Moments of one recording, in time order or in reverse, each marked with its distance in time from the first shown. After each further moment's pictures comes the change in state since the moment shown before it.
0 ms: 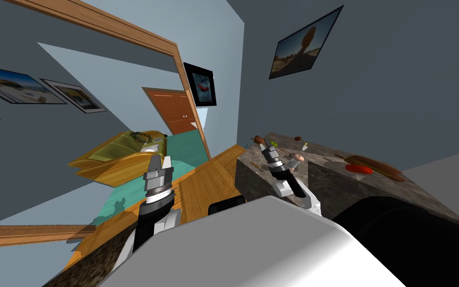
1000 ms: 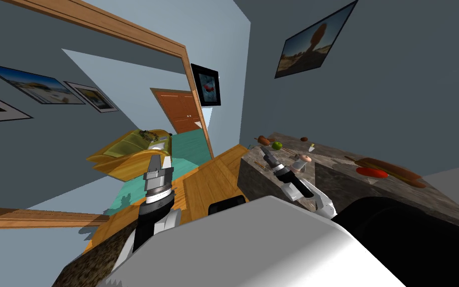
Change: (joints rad) left arm 0.000 0.000 0.000 0.000 0.000 0.000 0.000; right arm 0.069 -0.251 0.011 0.136 -0.016 -0.007 0.012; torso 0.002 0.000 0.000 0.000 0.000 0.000
